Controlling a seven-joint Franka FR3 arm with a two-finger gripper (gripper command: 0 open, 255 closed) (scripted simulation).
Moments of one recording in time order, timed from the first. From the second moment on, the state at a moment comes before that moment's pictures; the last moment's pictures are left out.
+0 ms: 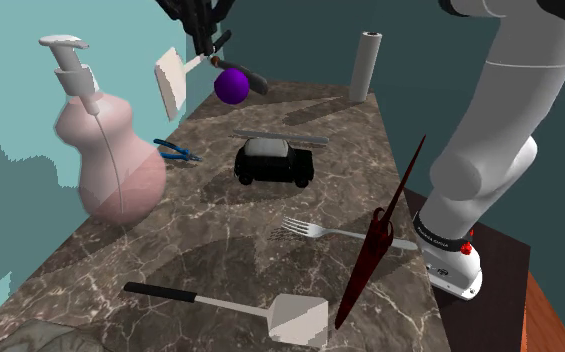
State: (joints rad) arm -0.33 0.18 1.28 -1.26 -0.24 1.30 1.91
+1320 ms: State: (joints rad) arm -0.70 -0.24 0.89 -1.45 0.13 1.32 1.24
